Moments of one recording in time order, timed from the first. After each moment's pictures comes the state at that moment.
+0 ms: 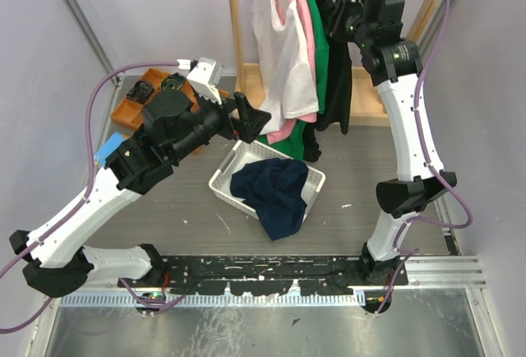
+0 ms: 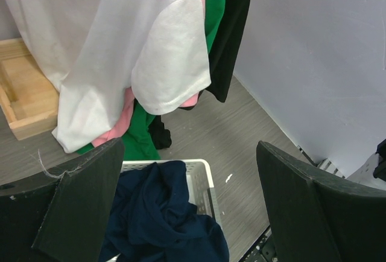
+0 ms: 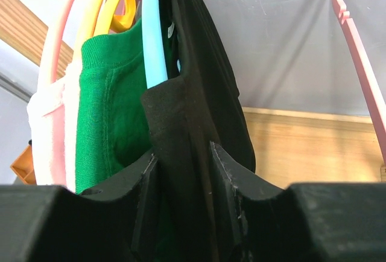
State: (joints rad) left arm -0.90 1.19 1.50 -0.40 -0.15 -0.35; right arm 0.24 1.81 2.34 -0.68 0.02 0.27
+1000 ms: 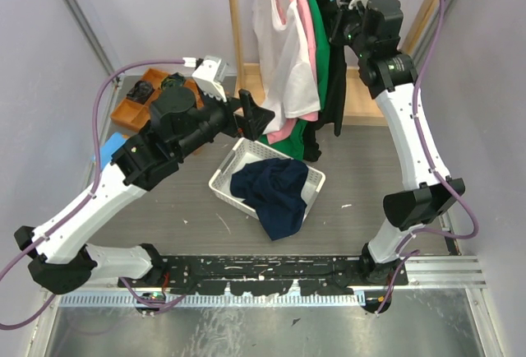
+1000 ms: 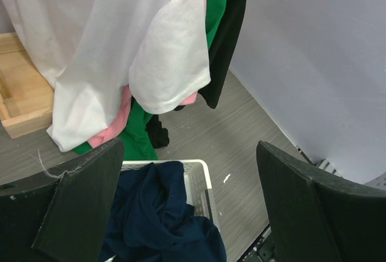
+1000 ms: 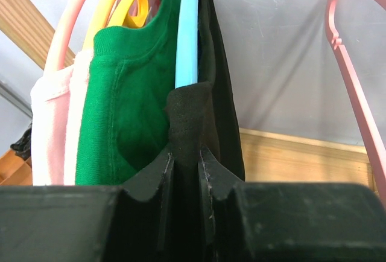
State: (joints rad) left arm -0.89 1.22 1.51 -0.39 -0.14 -0.37; right arm 0.25 1.69 2.08 -0.43 0.01 0.17
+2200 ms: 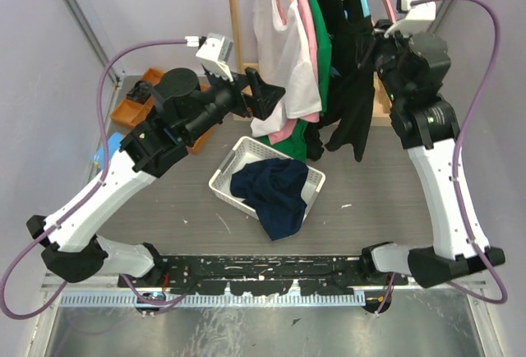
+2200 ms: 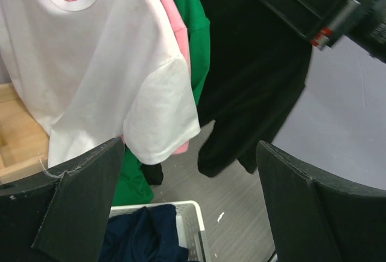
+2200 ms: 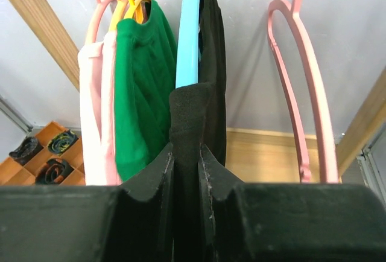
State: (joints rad) left arm -0.88 1.32 1.65 -0.31 -0.14 -0.35; right arm 0.25 1.31 1.77 -0.39 0.10 0.14
